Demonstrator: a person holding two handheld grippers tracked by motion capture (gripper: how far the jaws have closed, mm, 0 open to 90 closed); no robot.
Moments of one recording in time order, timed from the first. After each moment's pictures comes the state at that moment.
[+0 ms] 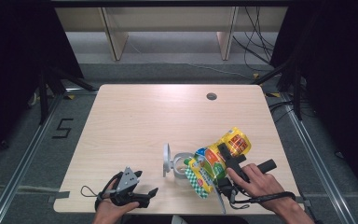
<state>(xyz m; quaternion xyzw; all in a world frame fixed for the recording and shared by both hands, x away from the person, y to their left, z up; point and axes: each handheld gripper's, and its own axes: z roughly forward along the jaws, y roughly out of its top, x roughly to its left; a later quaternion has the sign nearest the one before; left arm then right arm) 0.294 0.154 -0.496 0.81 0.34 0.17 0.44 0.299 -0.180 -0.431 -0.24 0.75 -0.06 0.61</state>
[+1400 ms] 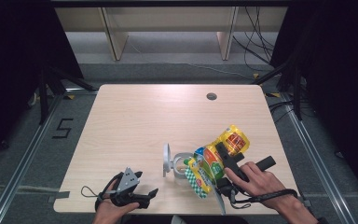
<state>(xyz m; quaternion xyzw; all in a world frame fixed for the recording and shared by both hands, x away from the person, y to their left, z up) 0.292 0.152 -0.498 0.81 0.35 0.16 0.44 0.295 -0.176 -0.419 -0.28 0.74 -0.09 0.61</state>
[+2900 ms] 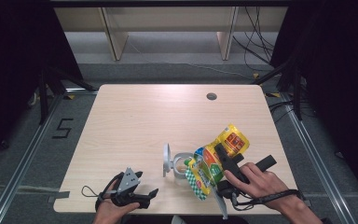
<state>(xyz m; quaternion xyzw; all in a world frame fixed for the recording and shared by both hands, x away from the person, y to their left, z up) 0.293 0.152 -0.498 0.81 0.34 0.17 0.44 0.288 -0.174 -0.410 -0.31 0.72 -0.11 0.61</state>
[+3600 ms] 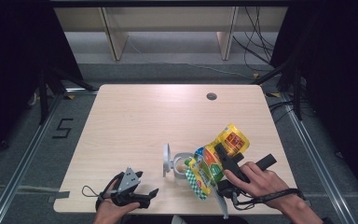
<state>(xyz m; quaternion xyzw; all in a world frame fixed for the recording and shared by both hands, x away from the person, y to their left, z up) 0.294 0.152 -0.498 0.82 0.34 0.17 0.43 0.289 -0.176 -0.410 -0.32 0.72 -0.11 0.61</state>
